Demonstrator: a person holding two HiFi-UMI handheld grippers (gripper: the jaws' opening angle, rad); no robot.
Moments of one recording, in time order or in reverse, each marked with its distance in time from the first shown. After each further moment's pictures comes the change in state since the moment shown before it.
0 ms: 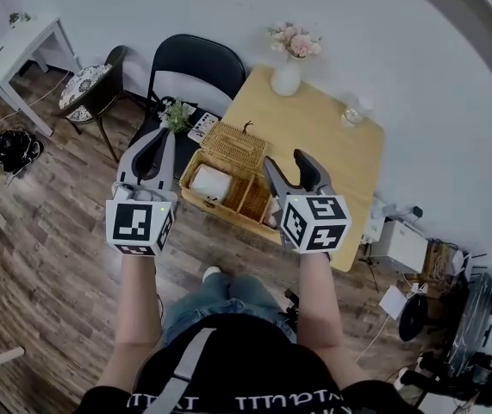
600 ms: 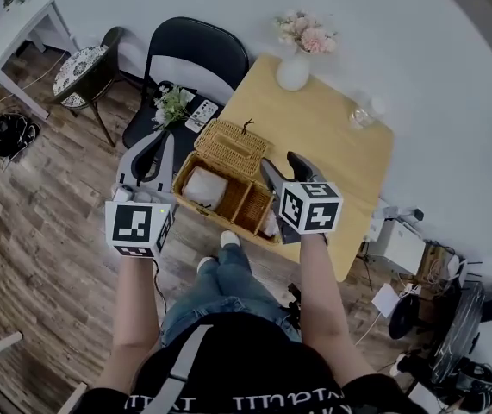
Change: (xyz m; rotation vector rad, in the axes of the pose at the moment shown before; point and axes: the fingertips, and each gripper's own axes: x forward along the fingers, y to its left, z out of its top) left arm 0.050 0.006 -0.052 -0.033 0.123 0.014; right arm 0.084 -0.047 -0.065 0.090 0.253 0.060
